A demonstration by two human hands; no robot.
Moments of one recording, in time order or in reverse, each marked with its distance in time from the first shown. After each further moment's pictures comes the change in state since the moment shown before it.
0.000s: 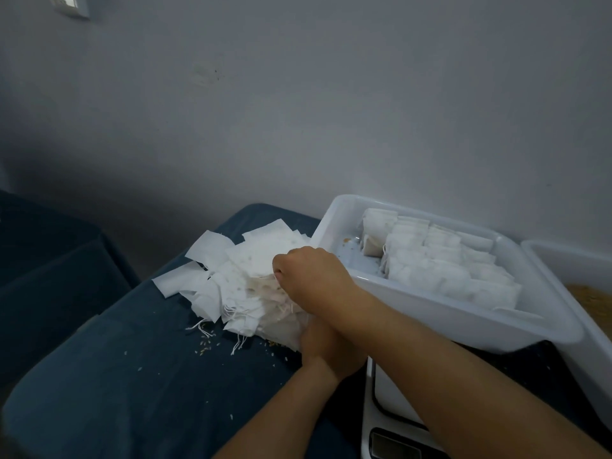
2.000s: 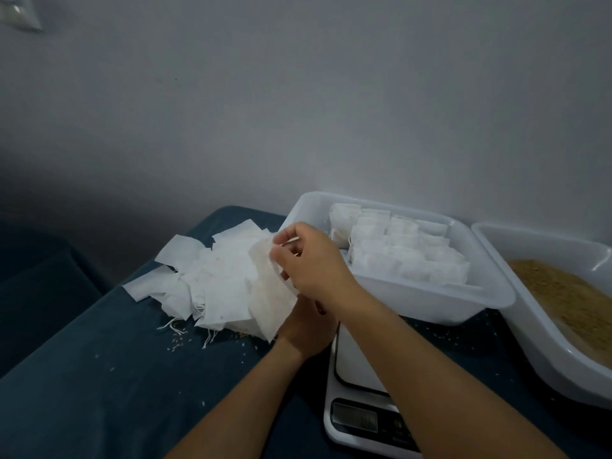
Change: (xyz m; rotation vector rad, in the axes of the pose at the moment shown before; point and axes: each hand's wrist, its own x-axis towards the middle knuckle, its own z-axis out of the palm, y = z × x) left_hand -0.004 0.011 -0.007 -0.352 0.218 0.084; right_hand -0.058 0.019 -0.042 1.023 0.205 0.436
